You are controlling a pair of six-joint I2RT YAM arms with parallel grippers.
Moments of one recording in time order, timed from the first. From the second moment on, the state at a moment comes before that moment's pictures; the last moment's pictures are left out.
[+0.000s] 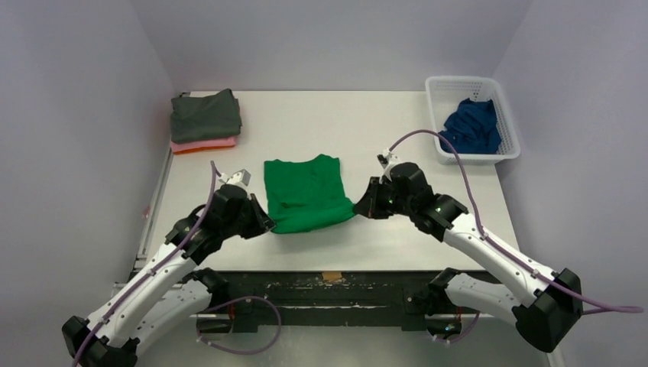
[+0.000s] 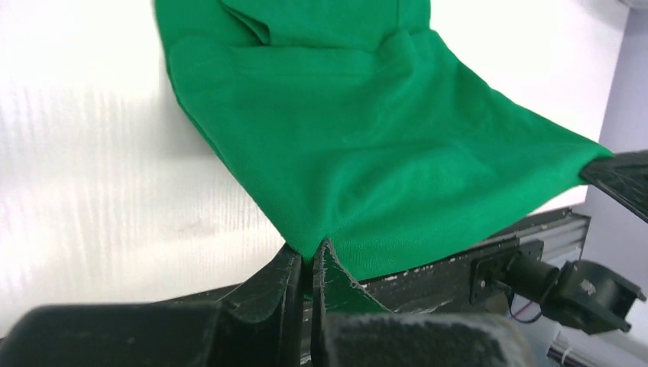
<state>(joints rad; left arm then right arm) -0.60 0.69 0.66 -0.72 0.01 -0.86 0.66 0.99 0.77 -0.43 -0.18 0.67</state>
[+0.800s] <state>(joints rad) -0.17 1.51 1.18 -0.59 0.14 -0.73 0.40 1.72 1.36 -0.35 -0.25 0.60</state>
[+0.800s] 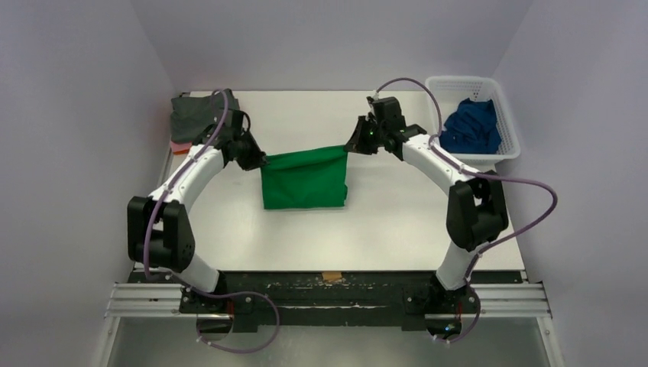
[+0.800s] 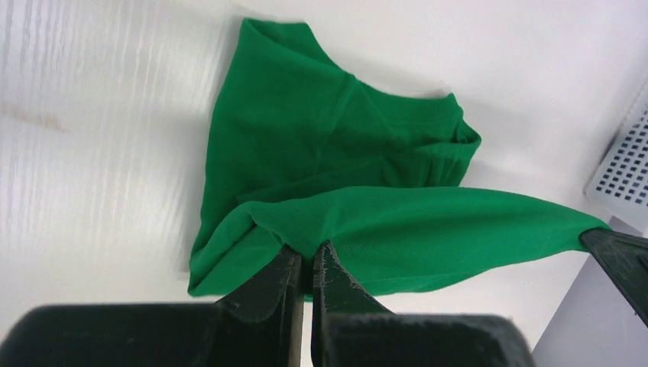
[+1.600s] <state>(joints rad) -0.11 1.69 1.35 -0.62 0.13 -0.65 0.32 1.88 1.44 -0.30 -0.24 0.55</state>
